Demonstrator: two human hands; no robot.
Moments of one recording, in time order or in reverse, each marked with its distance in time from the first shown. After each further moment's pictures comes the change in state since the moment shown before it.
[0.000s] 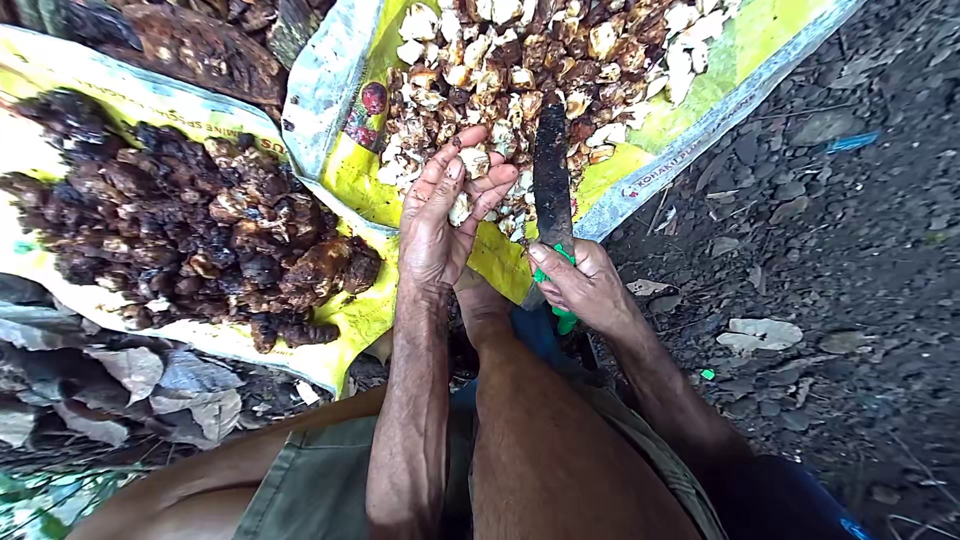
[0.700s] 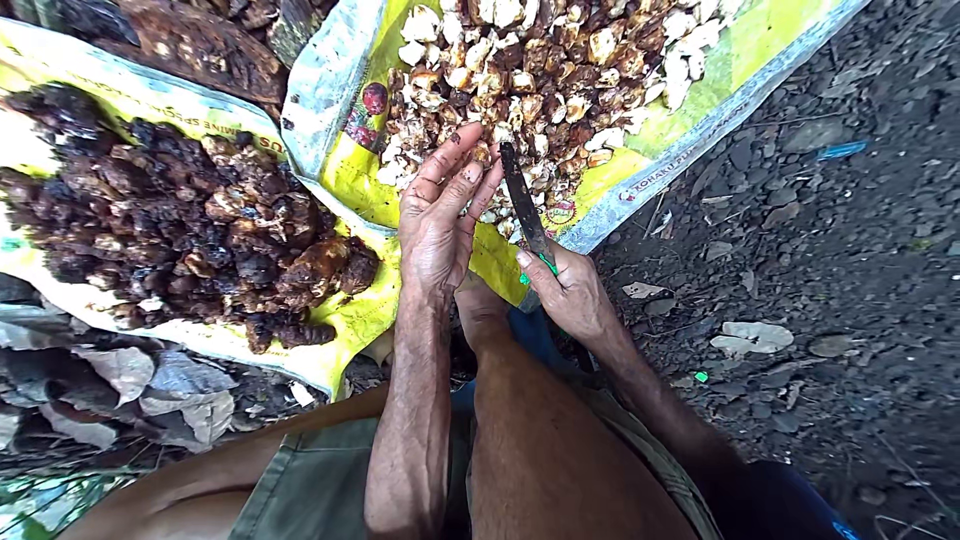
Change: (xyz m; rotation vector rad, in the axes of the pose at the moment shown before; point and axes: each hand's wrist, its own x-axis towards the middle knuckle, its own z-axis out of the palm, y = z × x) left_hand -0.002 0.003 0.018 0.092 0.153 0.072; right_hand -0.003 0.010 0.012 -0.544 0.185 -0.044
